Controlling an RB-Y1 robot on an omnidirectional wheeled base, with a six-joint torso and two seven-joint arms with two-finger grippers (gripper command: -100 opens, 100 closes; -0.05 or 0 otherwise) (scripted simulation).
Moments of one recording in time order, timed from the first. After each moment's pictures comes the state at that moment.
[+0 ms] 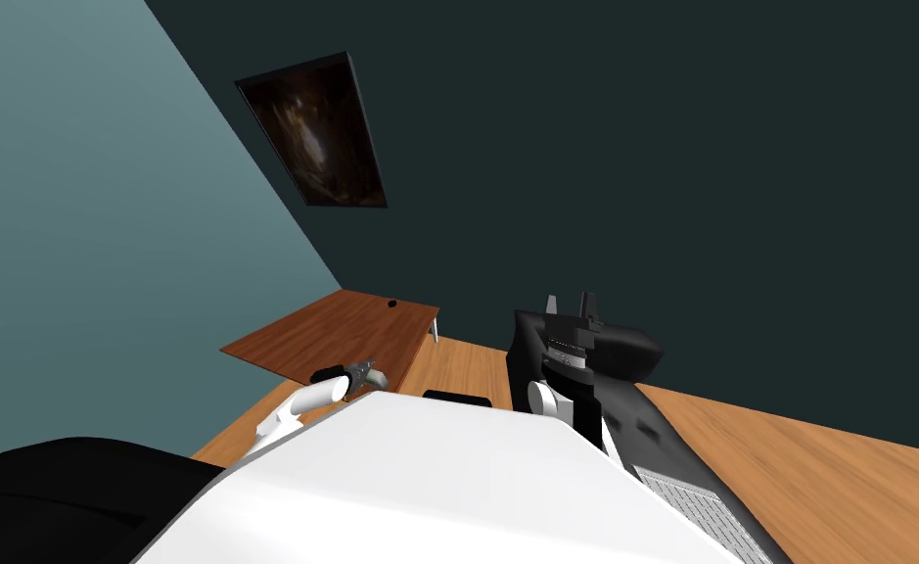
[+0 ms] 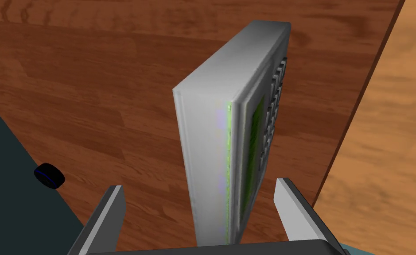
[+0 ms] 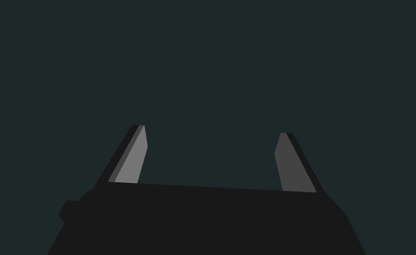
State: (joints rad) left arm 0.36 0.49 0.15 -1.37 0.60 0.63 -0.50; right arm 0.49 0.05 0.02 -2.27 -0.02 -0.55 -0.16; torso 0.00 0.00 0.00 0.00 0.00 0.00
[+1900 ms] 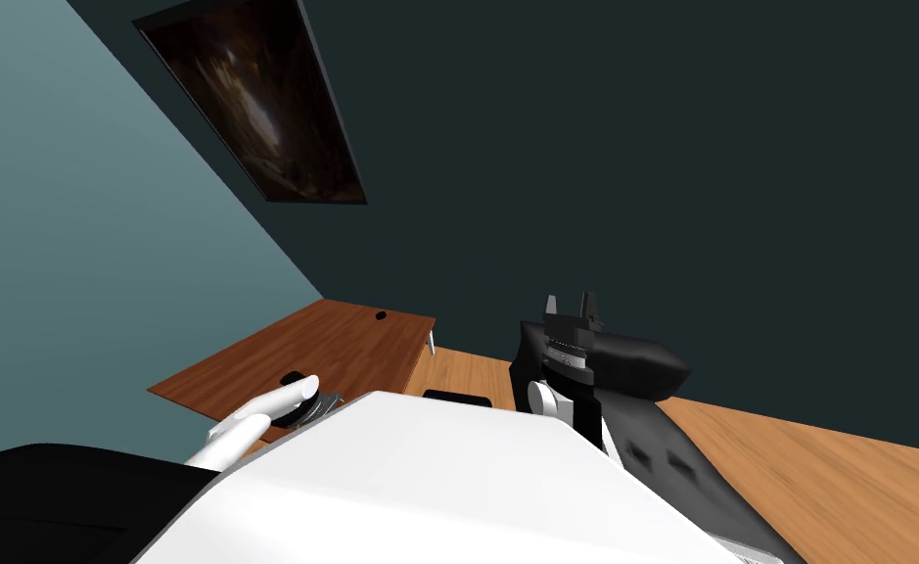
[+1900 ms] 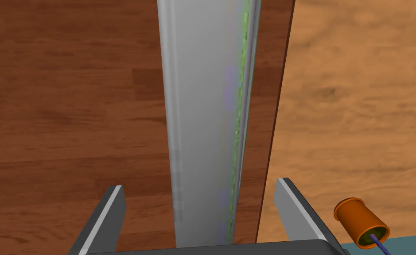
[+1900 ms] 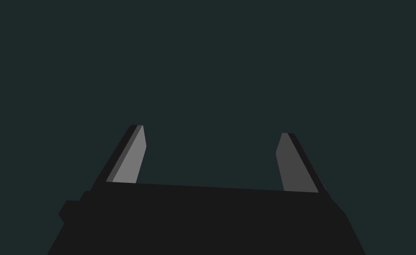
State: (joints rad) left arm 0.26 0.70 0.15 -1.01 0.82 1.05 -0.68; right arm 0.49 0.05 0.02 -2.27 -0.02 -0.55 -0.16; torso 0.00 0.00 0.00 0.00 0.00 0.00
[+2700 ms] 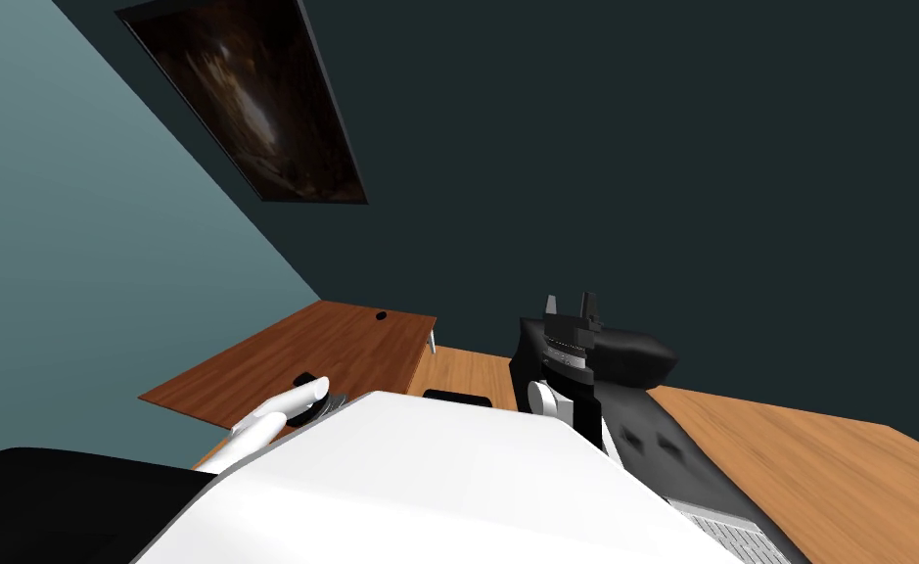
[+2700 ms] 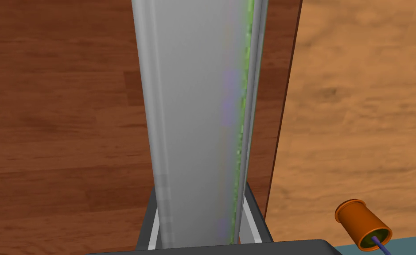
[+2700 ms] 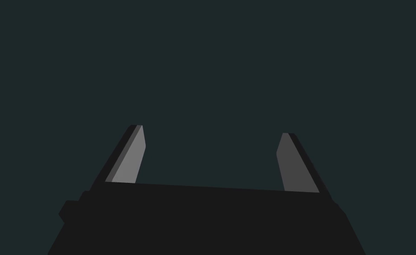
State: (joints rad) left arm 0.22 0.64 0.12 -0.94 0.77 1.01 -0.64; right arm 0.49 0.05 0.02 -2.27 -0.02 -0.55 -0.16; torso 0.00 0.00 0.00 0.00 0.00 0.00
